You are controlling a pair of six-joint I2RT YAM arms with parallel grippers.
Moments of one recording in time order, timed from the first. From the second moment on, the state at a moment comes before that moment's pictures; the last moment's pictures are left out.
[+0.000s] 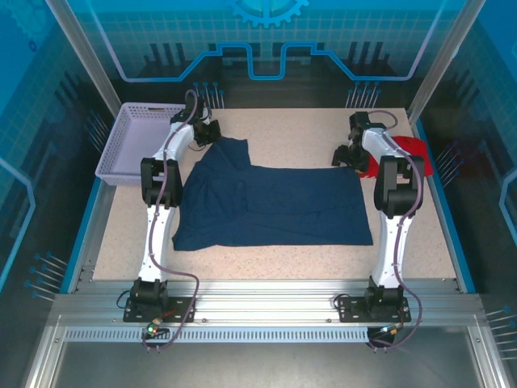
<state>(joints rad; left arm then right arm) -0.03 2.71 2.46 -0.73 0.29 -0.43 -0.01 2.27 1.81 -0.89 -0.02 0.29</state>
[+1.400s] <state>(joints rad) -0.03 2.64 2.36 -0.70 0.32 -0.43 -0.03 2.35 1.96 -0.90 -0.05 0.29</state>
